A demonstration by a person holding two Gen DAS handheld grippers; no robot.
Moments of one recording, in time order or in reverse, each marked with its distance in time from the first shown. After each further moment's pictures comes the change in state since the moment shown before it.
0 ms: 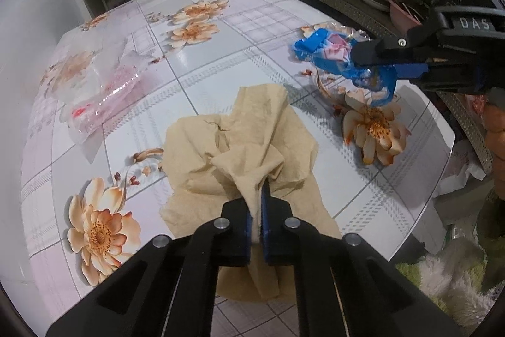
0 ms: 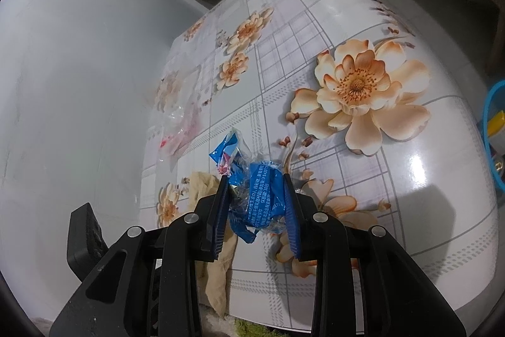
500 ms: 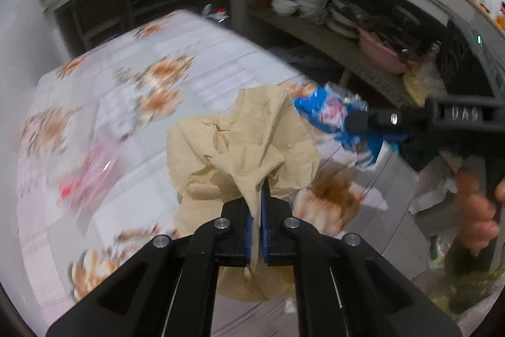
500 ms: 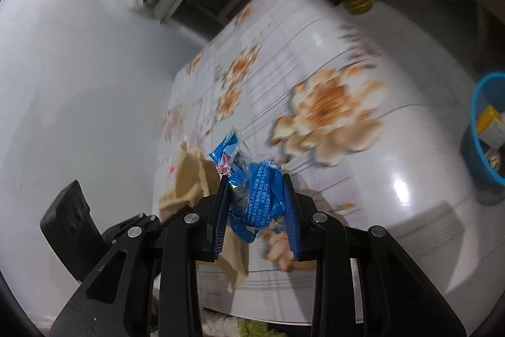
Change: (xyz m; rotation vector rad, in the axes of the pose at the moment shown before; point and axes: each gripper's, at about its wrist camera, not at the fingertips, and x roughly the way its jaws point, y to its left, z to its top) left arm -0.024 -0.025 0.066 0.074 -0.126 -0.124; right arm -0.054 -0.031 -0.010 0.081 -0.159 0.039
